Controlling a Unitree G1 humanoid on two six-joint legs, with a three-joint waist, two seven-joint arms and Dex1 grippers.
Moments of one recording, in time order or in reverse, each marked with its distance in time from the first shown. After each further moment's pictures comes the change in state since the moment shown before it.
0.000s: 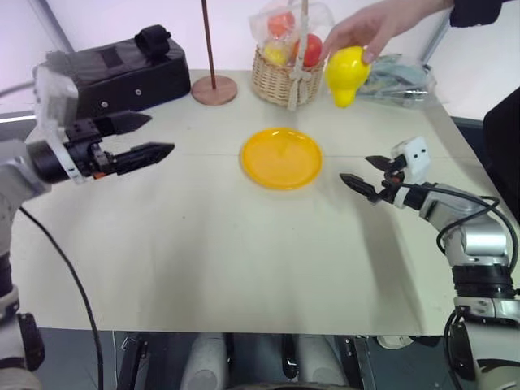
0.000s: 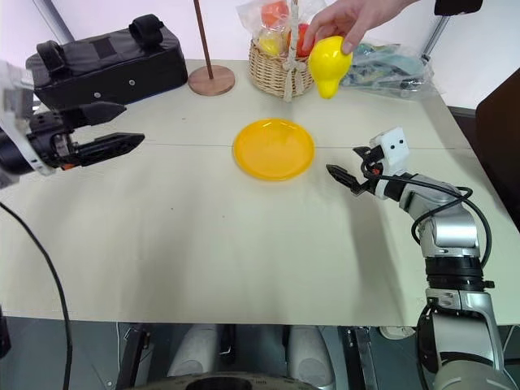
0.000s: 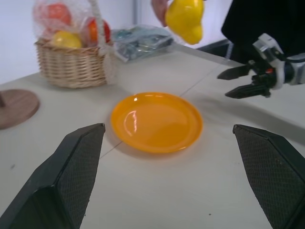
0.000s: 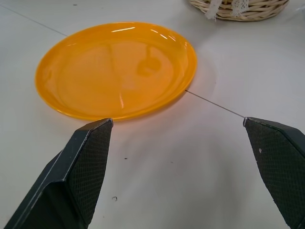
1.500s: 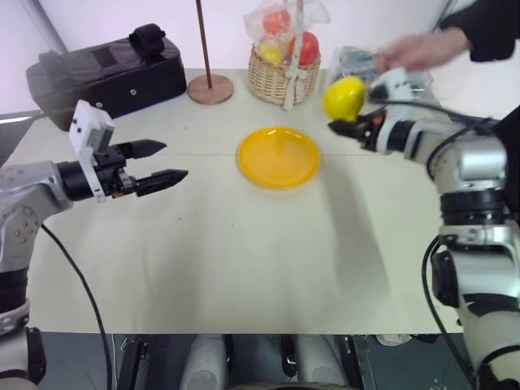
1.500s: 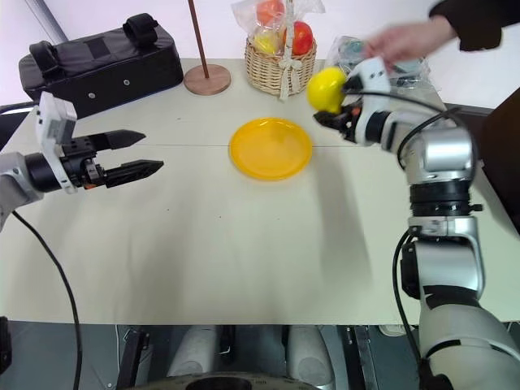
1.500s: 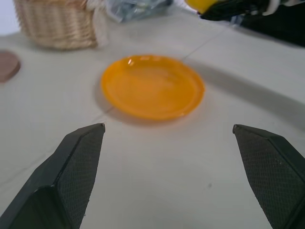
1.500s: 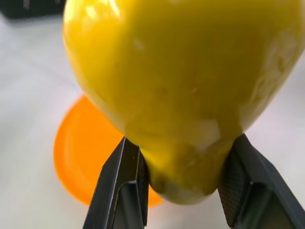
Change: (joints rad) left arm 0.177 -0.022 -0.044 -0.051 0.089 -0.052 0.069; right arm -0.421 0.092 0.143 0.195 -0.030 0.293 -0.032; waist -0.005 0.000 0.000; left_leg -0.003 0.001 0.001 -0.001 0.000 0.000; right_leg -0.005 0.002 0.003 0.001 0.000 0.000
